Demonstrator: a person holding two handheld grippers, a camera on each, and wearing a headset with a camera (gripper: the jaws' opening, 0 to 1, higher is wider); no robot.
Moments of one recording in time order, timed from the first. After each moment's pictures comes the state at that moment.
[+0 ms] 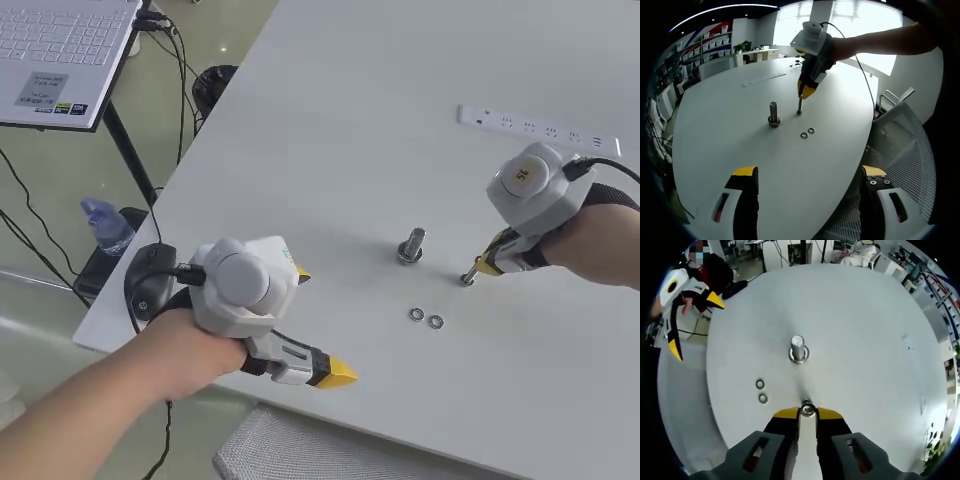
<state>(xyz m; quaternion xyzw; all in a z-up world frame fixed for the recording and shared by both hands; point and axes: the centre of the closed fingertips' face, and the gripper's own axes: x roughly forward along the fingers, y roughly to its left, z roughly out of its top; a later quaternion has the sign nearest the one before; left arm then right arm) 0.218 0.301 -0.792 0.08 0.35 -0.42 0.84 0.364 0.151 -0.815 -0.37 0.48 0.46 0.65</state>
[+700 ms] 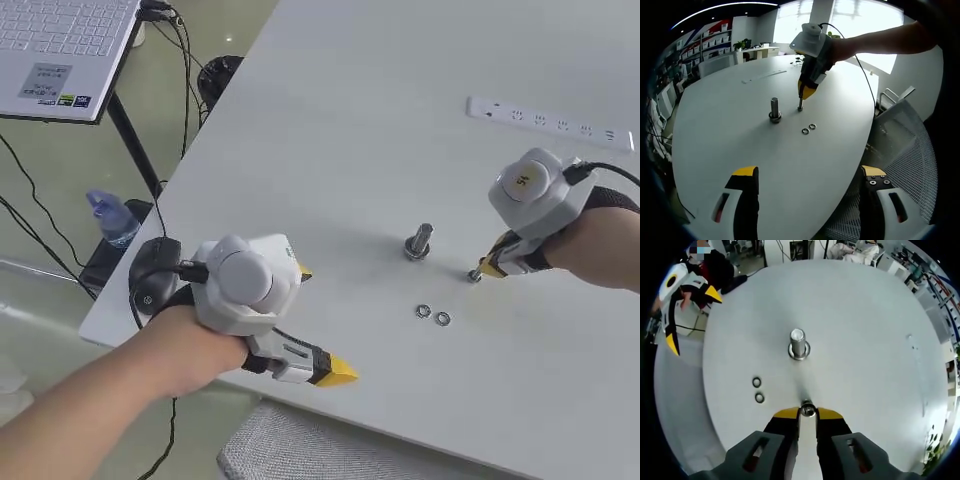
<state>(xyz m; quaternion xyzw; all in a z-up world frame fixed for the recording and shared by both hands) 0.217 0.307 -0.798 0.08 0.36 -0.42 0.83 0.363 0.151 -0.830 -0.38 0.48 0.47 0.64</state>
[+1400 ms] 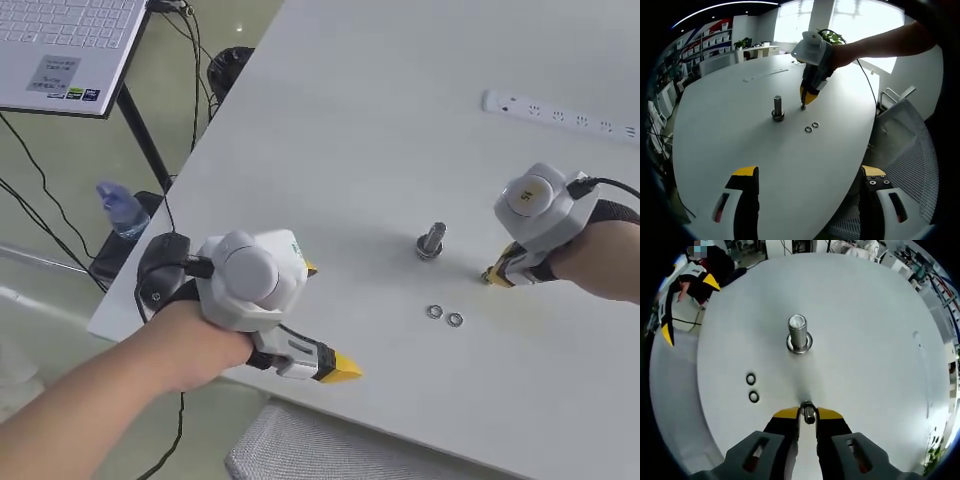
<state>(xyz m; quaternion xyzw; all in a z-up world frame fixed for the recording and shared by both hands) 0.220 0.314 -0.800 0.08 0.36 -0.41 0.83 0.363 0.147 -0.857 -0.39 0.49 0.47 0.63</state>
